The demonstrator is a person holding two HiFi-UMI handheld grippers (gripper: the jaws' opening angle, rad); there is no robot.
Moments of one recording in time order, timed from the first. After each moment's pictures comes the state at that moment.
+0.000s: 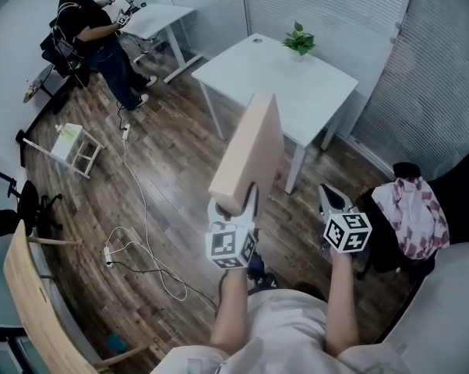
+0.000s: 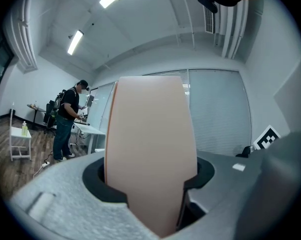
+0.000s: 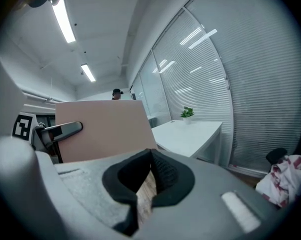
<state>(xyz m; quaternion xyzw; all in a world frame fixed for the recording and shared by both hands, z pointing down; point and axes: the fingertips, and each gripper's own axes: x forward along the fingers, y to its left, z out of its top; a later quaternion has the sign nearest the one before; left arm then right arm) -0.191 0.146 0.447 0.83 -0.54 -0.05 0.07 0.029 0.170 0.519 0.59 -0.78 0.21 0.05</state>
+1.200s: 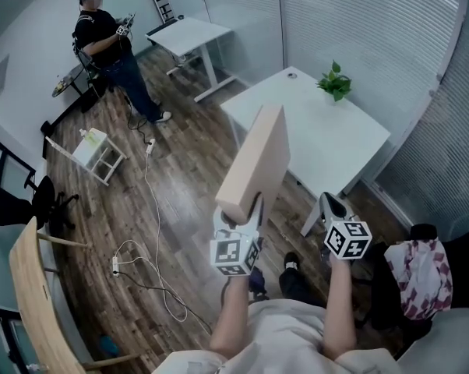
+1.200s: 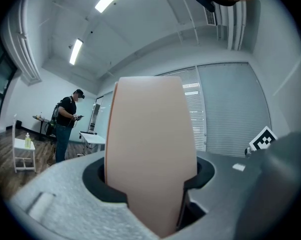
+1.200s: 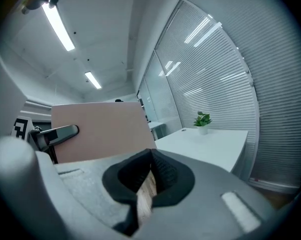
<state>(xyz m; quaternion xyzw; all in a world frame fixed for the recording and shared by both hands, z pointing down) -0.196 -0.014 0.408 0.80 -0.59 -0.05 0.04 0.021 -0.031 0.489 0.55 -0.81 0.20 0.01</state>
